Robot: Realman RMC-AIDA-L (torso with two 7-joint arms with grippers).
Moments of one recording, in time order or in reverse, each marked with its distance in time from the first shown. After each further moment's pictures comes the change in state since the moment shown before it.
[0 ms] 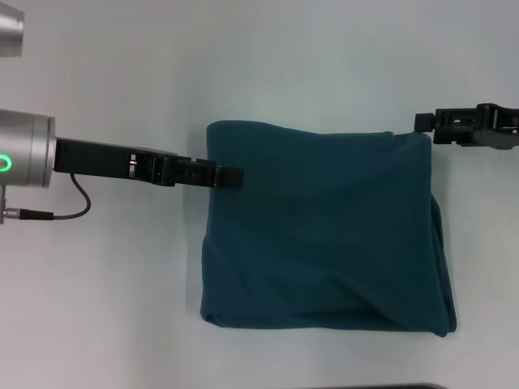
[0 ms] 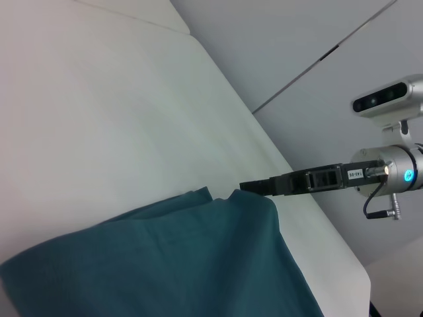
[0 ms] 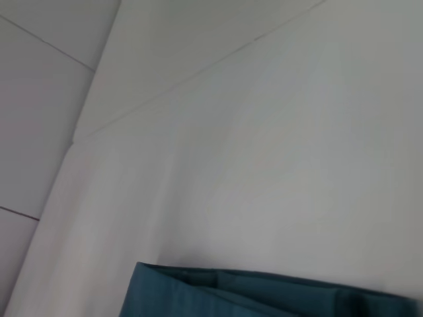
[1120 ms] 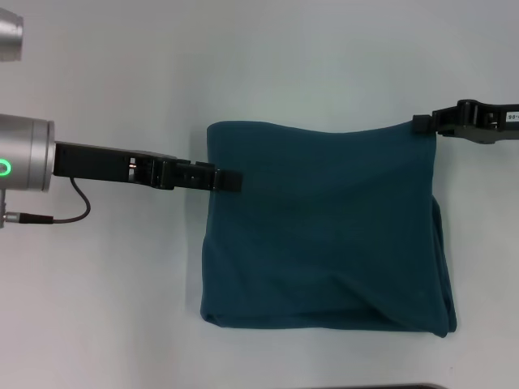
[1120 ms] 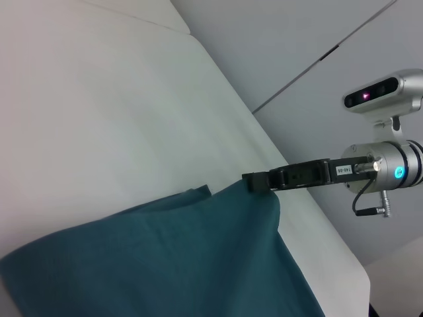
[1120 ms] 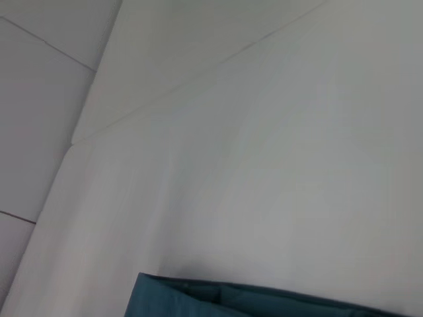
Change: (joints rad) left arm 0.006 0.000 -0.003 0.009 -0.001 -0.001 0.011; right arm 0.035 0.011 -0.002 0.051 0.001 0.064 -0.031
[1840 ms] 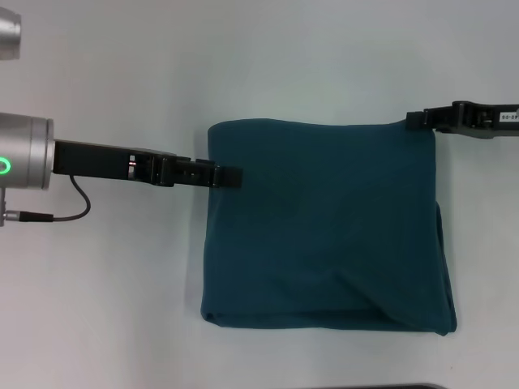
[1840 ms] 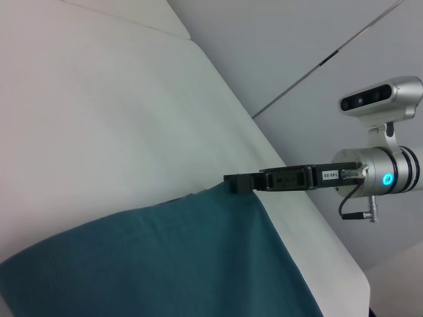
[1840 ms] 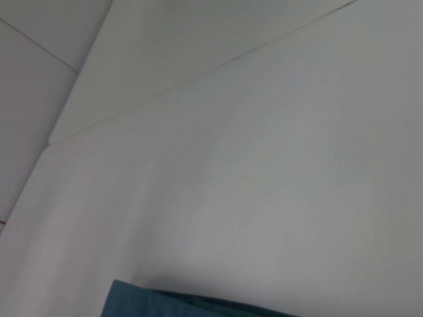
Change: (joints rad) left arm -0.001 -0.002 -0.010 0.000 0.000 0.000 0.000; right arm -0.004 0.018 -0.015 -0.004 0.010 0.073 -0.072
